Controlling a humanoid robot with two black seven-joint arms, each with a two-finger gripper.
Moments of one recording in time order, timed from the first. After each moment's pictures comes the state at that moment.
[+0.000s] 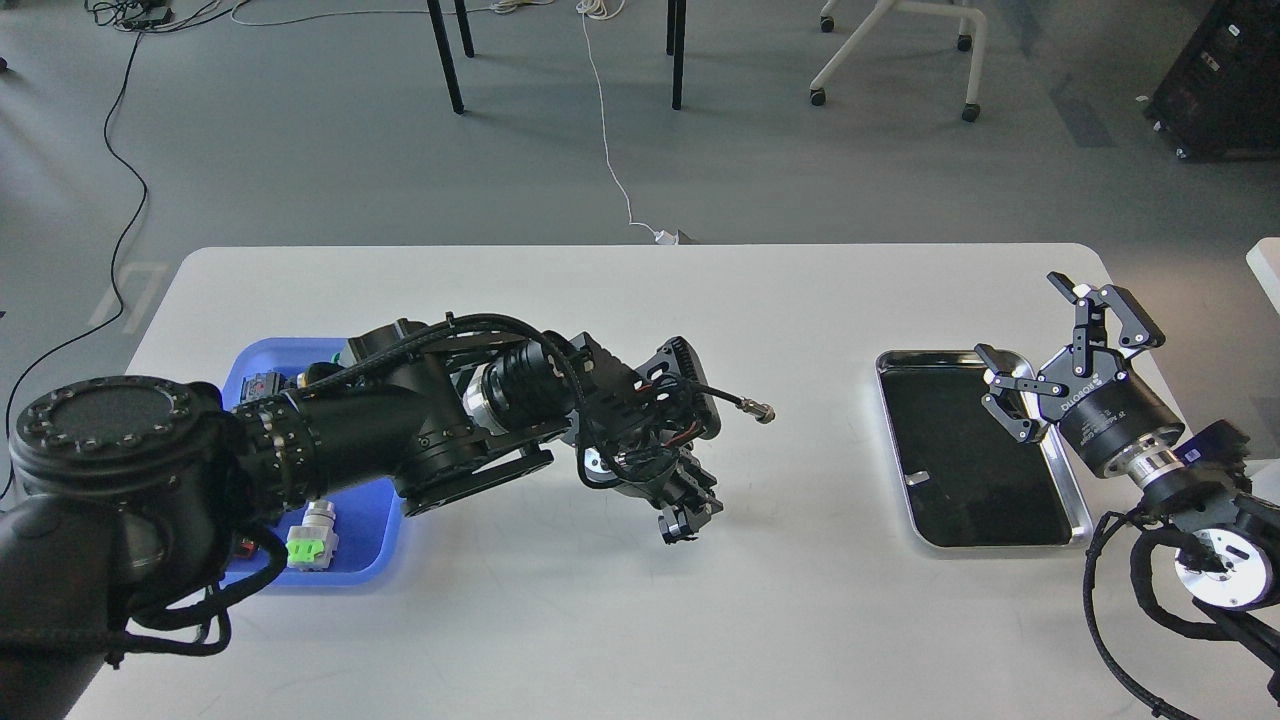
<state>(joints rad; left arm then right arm) -1.10 -0.04 -0.04 -0.86 2.18 -0.49 -0.49 0.39 -0.65 0.60 1.03 -0.01 0.40 0.49</state>
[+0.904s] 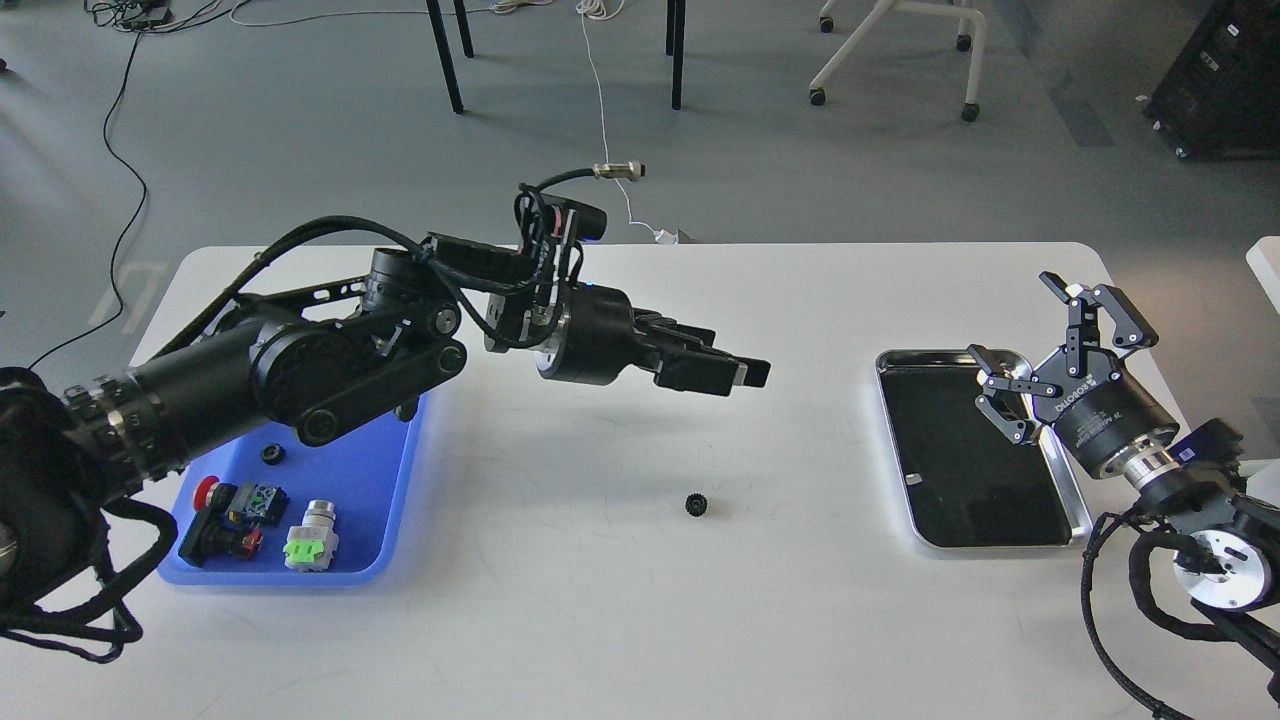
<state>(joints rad) -0.99 0.32 -0.34 -1.07 1.25 -0.38 -0.49 0.39 -0.68 0.58 1.04 -0.03 0.41 0.49</state>
